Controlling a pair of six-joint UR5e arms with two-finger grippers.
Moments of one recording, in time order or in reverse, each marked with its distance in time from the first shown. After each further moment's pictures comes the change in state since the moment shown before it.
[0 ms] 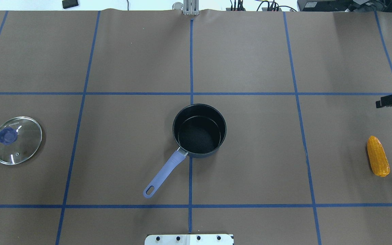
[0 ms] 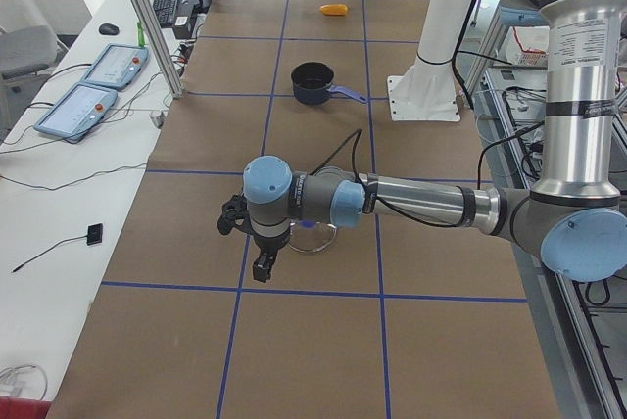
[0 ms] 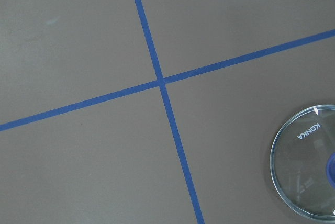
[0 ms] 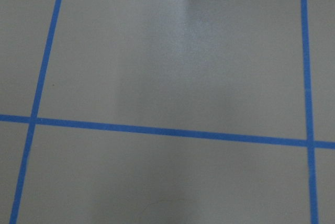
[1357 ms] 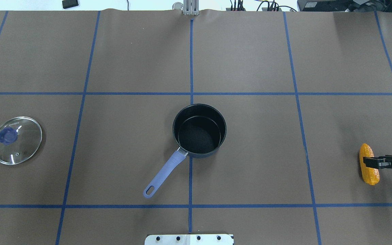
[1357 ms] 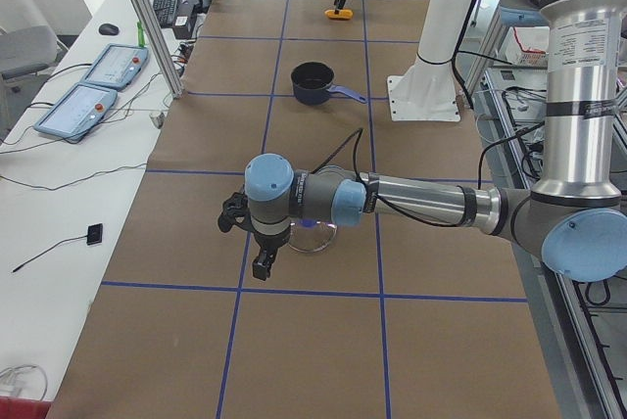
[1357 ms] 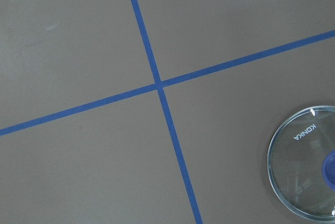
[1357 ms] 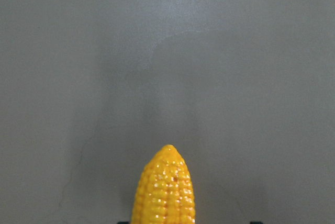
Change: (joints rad) left arm 0.001 0.001 -0.009 -0.005 -0.002 0.001; right arm -0.497 -0.264 0.004 0.353 -0.431 0.315
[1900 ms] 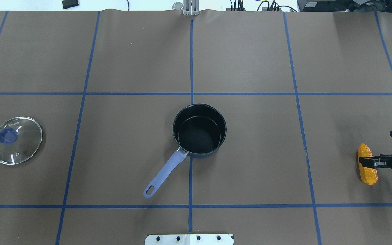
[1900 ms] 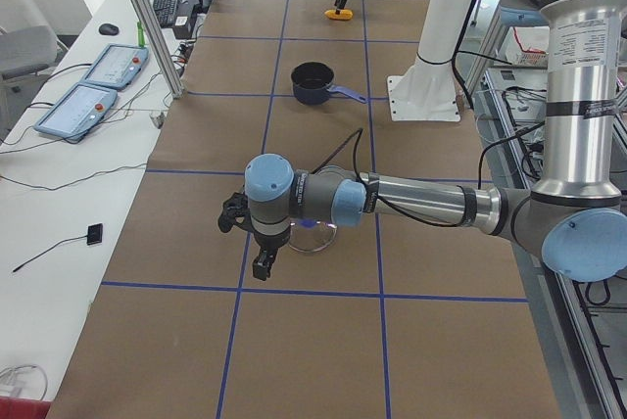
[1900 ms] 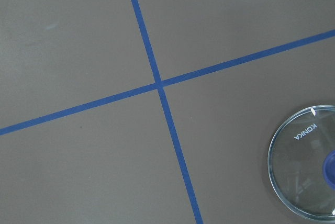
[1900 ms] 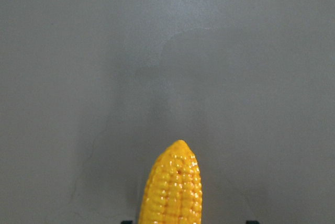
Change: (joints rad) left arm 0.001 0.000 0.001 -0.001 0.000 0.000; right arm -0.012 0.031 -0.021 0.001 -0.006 0.004
